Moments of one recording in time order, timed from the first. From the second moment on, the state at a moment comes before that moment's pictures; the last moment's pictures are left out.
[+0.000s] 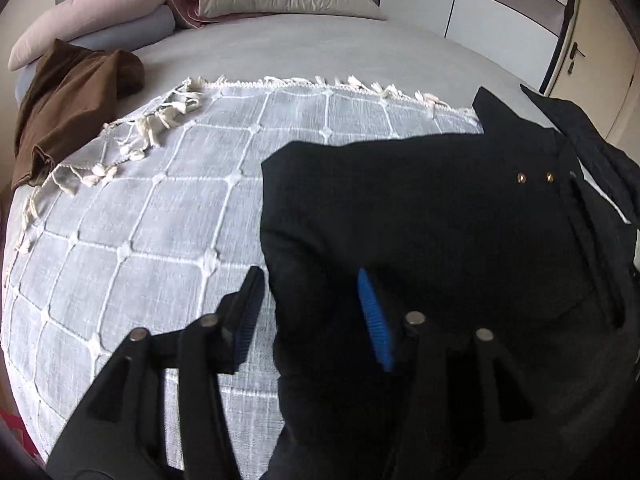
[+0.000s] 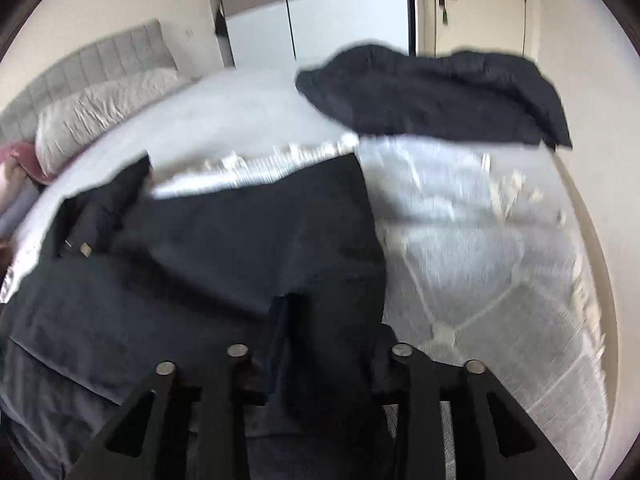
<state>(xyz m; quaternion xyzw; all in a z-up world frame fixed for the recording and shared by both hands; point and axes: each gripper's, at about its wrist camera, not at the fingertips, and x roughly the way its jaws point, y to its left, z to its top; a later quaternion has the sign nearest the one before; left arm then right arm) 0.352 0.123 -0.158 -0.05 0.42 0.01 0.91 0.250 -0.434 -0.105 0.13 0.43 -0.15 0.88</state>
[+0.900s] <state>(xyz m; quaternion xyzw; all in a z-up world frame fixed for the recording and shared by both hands) 0.086 0.155 -0.074 -0.11 0.56 -0.18 0.80 -0.047 -0.420 0.009 0.13 0.45 0.05 0.88</state>
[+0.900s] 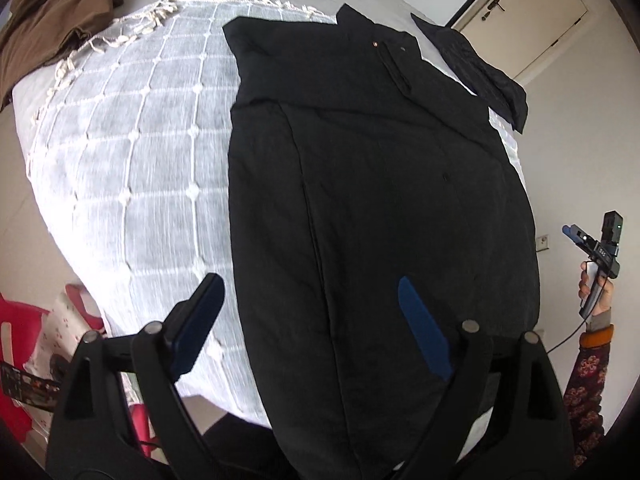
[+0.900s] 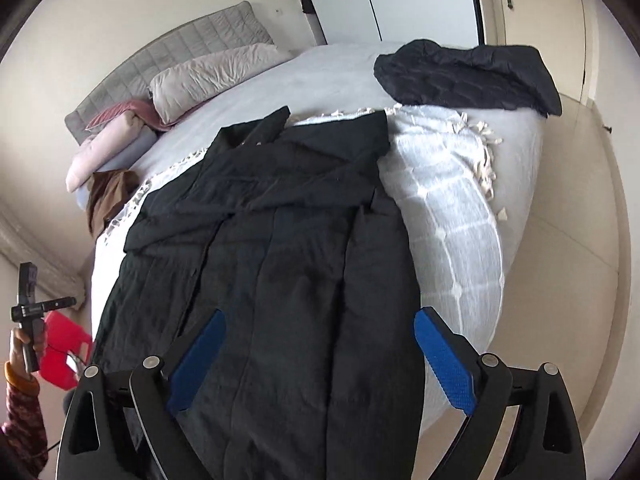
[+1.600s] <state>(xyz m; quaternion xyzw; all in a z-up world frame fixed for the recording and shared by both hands) 0.016 0.173 -0.177 -0.21 0.64 -0.24 0.70 -0.165 -0.458 -0.124 0.29 0.50 0.03 0.81</state>
